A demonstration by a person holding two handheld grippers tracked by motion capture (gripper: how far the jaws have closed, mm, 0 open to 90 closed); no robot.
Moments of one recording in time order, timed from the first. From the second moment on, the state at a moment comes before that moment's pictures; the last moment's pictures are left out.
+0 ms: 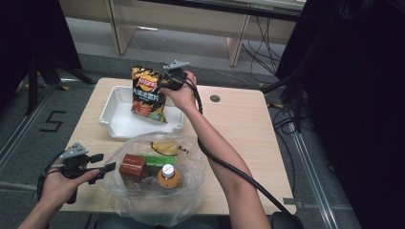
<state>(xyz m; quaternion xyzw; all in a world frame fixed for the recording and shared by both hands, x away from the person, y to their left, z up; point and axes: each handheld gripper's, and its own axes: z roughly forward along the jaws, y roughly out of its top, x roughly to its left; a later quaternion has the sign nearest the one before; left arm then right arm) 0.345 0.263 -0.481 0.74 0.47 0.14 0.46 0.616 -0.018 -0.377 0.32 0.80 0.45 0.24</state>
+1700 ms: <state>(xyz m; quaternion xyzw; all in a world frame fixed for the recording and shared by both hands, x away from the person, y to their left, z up) 0.494 0.223 -0.451 0.77 0.42 0.13 0.46 0.461 -0.184 -0.385 0.33 0.79 0.48 0.20</state>
